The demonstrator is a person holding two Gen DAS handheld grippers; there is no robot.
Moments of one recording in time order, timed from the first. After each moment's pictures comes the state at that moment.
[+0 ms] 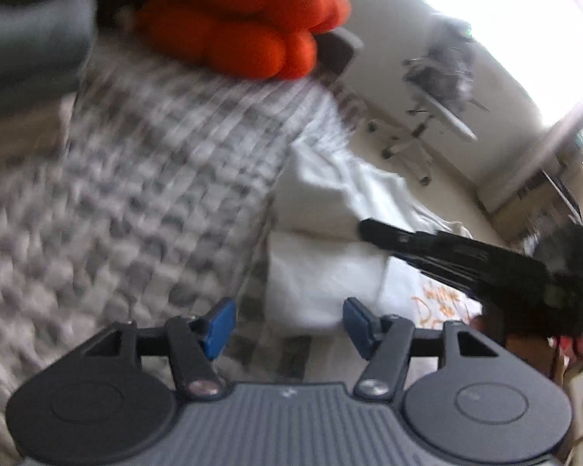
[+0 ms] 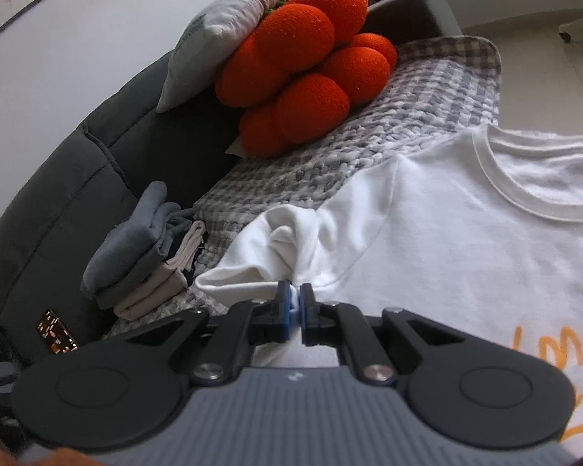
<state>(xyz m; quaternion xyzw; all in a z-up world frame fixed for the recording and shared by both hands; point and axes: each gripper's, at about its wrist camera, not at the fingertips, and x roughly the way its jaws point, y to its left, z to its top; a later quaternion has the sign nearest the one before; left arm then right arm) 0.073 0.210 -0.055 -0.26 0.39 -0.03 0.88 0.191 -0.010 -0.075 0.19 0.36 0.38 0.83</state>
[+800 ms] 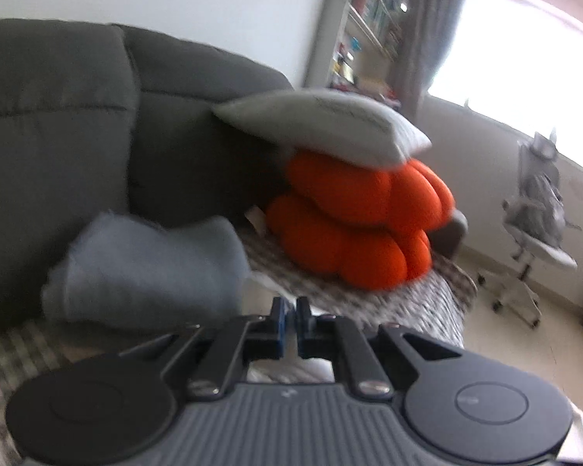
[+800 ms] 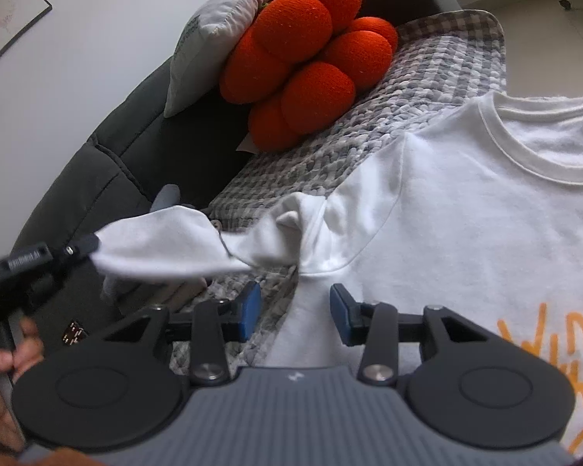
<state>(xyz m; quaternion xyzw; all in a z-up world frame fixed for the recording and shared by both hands) 0.067 0.283 0.051 -0.16 0.17 0.20 0.95 0.194 -0.011 -0.080 0.23 0.37 0.40 0.81</state>
